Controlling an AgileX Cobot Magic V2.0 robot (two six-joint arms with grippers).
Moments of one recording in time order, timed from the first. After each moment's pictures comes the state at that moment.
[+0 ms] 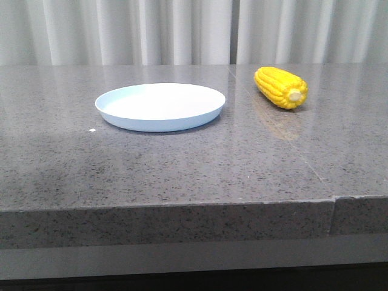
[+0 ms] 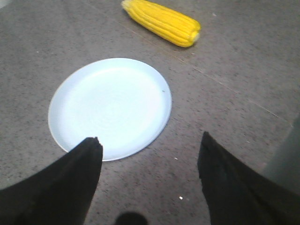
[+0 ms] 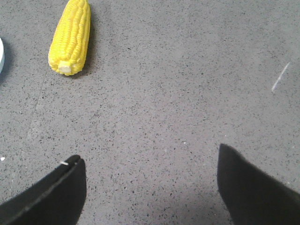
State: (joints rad) left arm -0.53 1.07 -1.08 -0.31 0.72 0.44; right arm 0.03 0.68 -0.70 -0.01 0.64 0.08
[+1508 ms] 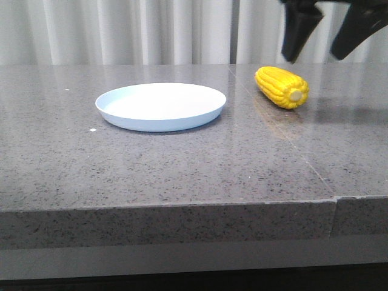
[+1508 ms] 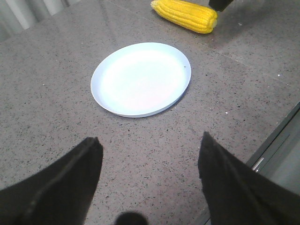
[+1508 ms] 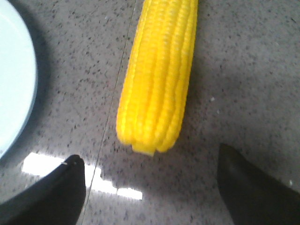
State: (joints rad) left arm -0.55 0.69 -0.84 -0.08 0.72 0.26; right arm 0.25 1.69 -1.49 0.04 0.86 0.06
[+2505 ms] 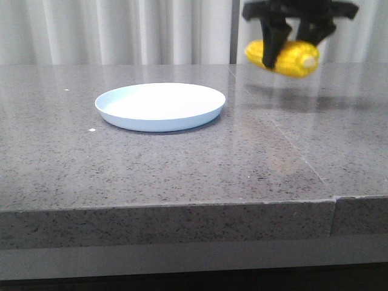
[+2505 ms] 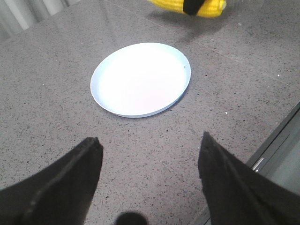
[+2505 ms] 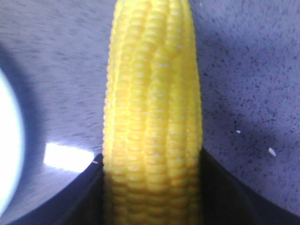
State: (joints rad) left arm -0.55 0.69 -0.84 -0.08 0.72 0.25; right arm 0.29 1.93 -1.86 0.02 1.06 0.06
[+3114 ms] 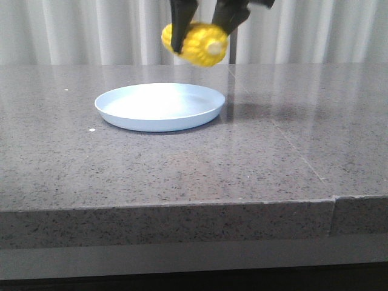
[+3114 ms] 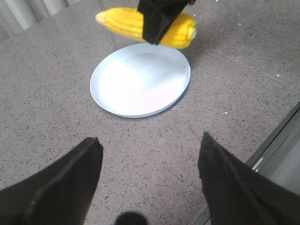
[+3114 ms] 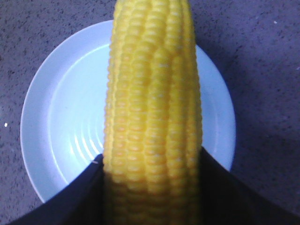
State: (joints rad) left arm -0.55 0.69 -0.84 -0.08 0.72 0.25; right arm 0.54 1.98 -1.94 0.07 1.03 0.29
